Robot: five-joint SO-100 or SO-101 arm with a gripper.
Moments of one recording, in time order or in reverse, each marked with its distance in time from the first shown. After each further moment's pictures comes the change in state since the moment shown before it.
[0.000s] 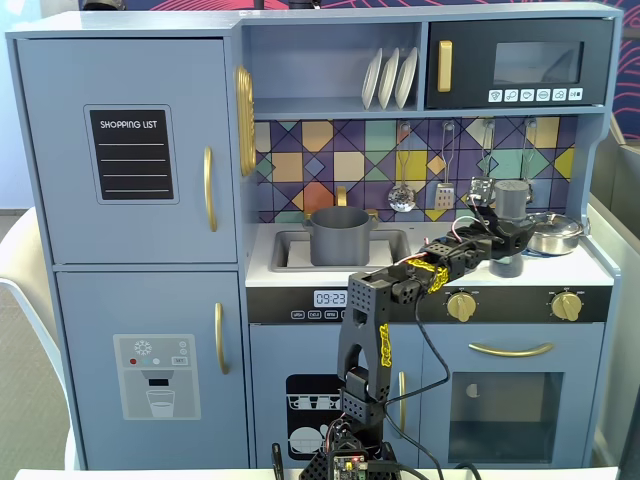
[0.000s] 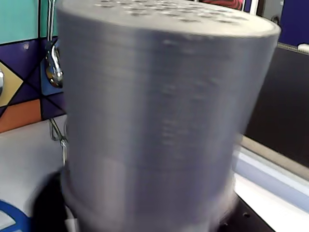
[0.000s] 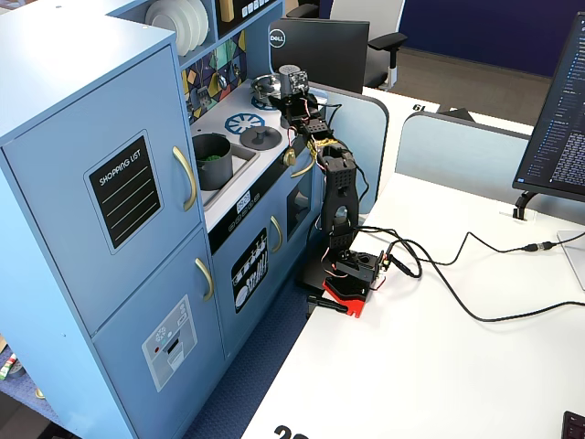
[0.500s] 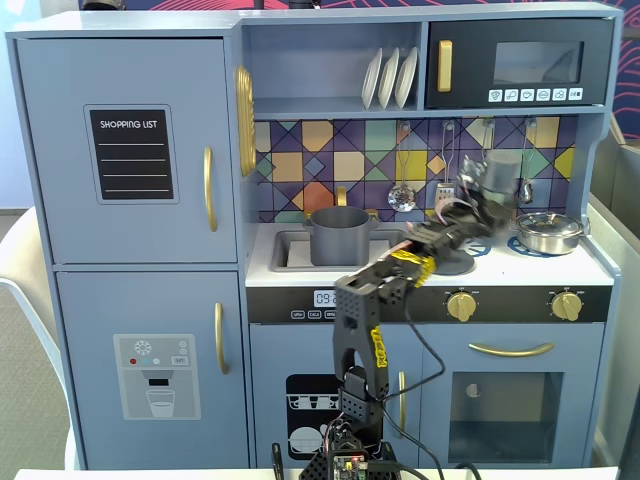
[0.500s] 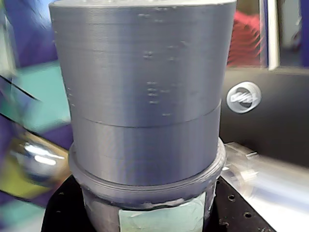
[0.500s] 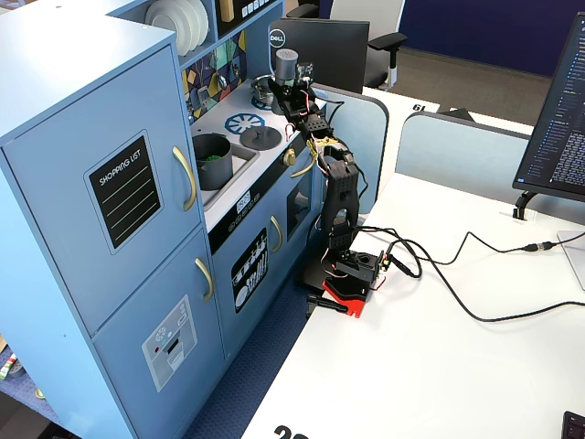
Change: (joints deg) arm -4.4 12.4 -0.3 9.0 17.5
